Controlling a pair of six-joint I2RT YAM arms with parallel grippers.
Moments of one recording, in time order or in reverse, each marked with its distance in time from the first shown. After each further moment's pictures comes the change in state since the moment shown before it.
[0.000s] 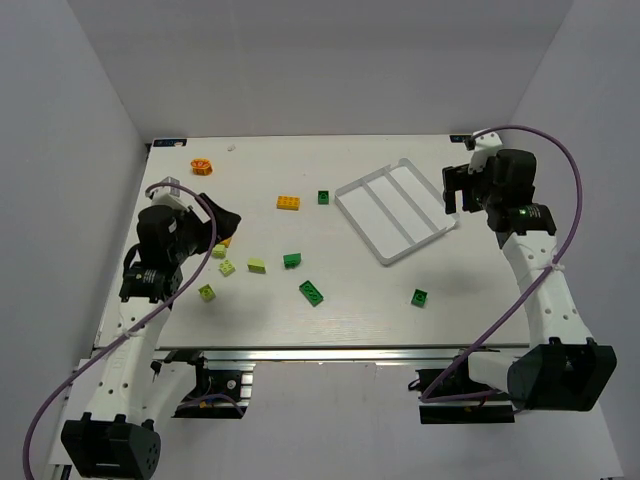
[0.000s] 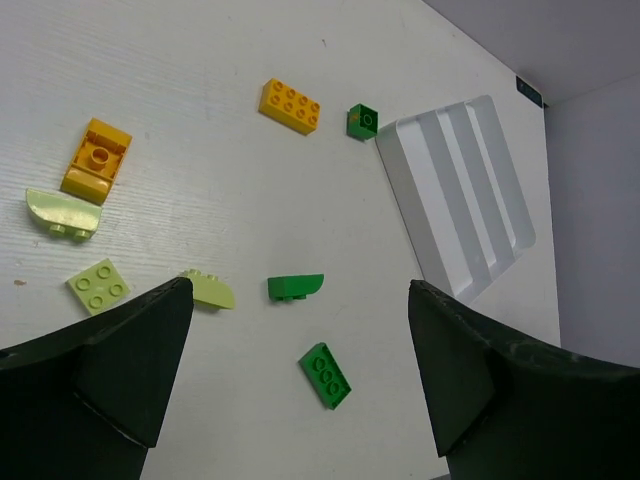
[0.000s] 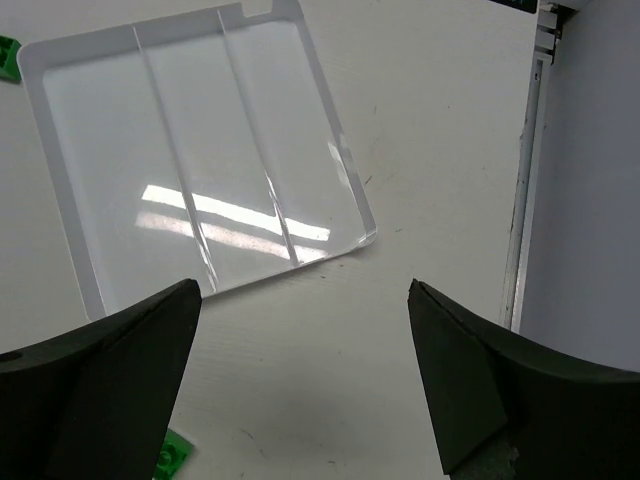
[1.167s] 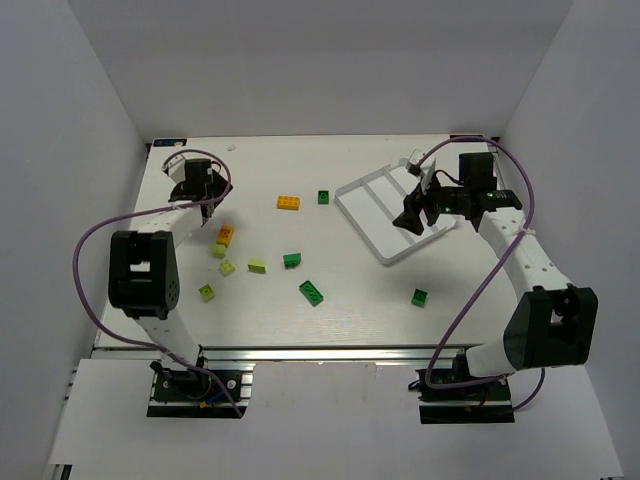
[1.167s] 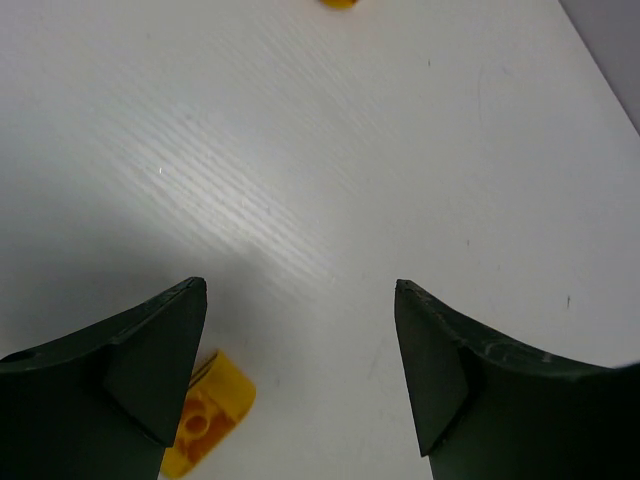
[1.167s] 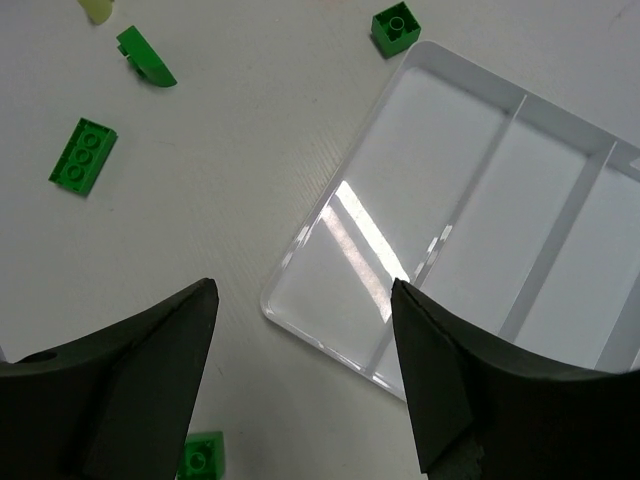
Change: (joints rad) left arm 0.013 0.911 0.306 0.324 -0.489 -0.159; right arm 0.093 0.216 0.000 -0.043 -0.692 -0.405
